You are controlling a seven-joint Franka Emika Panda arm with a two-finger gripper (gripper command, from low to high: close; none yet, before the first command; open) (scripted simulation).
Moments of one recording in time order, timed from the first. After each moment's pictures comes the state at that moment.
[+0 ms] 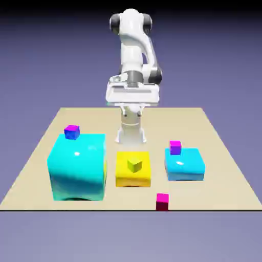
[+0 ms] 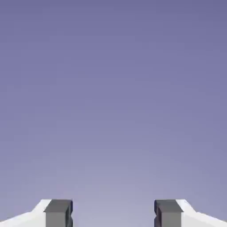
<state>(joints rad) 0.03 -0.53 0.00 -2.78 -0.02 3.00 0.71</state>
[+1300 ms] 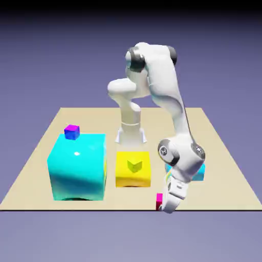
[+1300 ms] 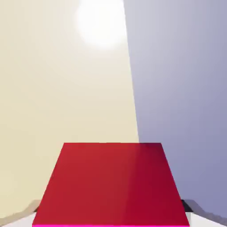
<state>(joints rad) 0.37 0.52 -0.02 -2.02 -0.47 2.27 0.07</state>
